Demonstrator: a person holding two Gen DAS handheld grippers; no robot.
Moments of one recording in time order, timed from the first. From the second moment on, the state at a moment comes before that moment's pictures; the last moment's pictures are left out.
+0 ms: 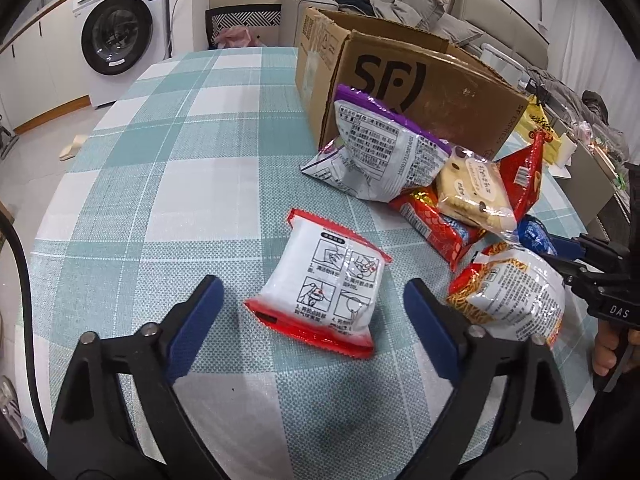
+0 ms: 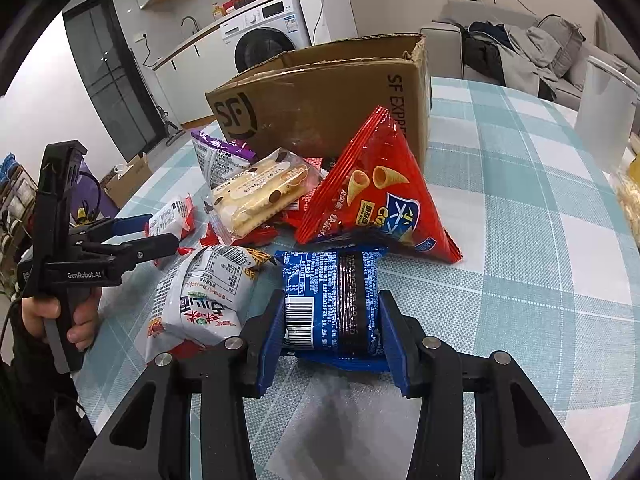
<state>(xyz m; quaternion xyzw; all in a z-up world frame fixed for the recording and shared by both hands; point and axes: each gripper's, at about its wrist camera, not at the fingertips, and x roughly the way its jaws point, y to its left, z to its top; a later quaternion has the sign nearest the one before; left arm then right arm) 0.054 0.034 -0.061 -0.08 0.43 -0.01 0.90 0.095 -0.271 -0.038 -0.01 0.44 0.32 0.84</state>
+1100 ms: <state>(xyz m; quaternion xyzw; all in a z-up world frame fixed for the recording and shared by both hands) 0.019 0.011 -0.018 -0.07 0.36 -0.08 0.93 0.071 -0.286 -0.009 -0.01 0.39 0.31 0.86</state>
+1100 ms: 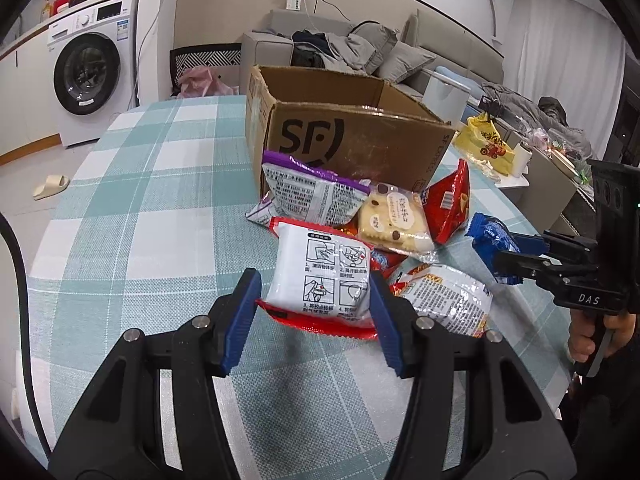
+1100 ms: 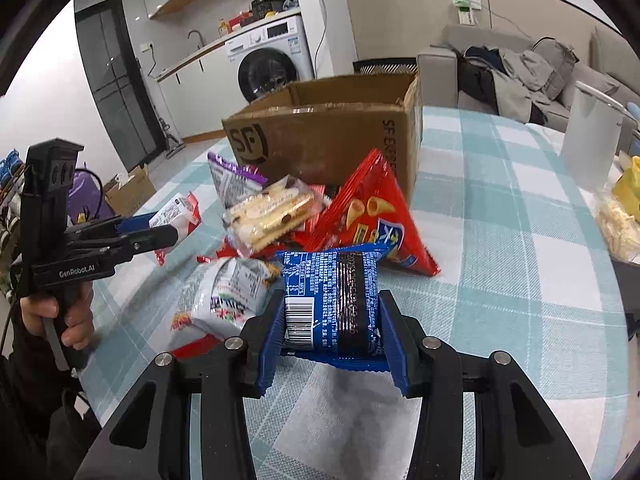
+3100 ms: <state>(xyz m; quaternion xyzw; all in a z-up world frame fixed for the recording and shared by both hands) 0.117 0.004 0.087 -0.10 0.28 -0.06 0.95 0.163 -0.239 0.091 0.05 0.32 0.32 0.89</state>
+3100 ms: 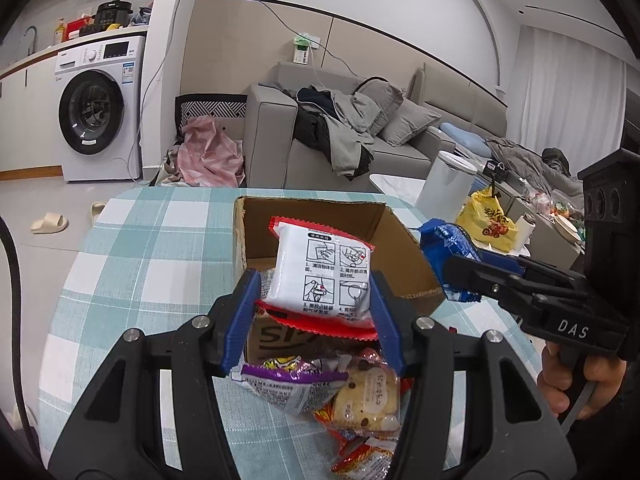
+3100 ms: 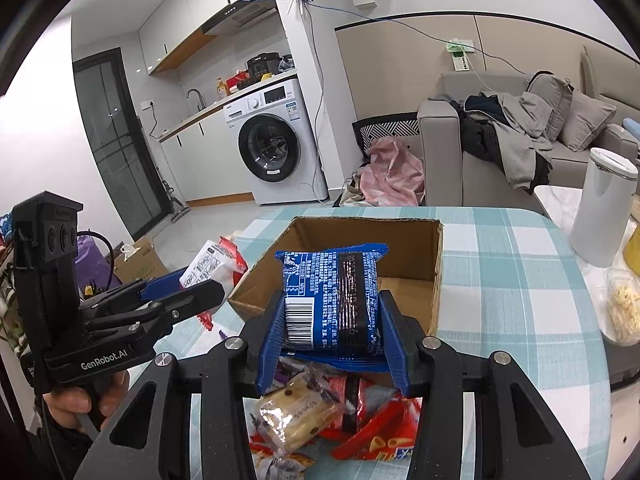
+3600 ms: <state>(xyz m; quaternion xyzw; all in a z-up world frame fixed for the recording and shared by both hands) 0.167 0.003 0.067 -0.08 0.30 -0.04 0.95 0.201 -0.219 0.077 0.05 0.34 0.32 0.88</state>
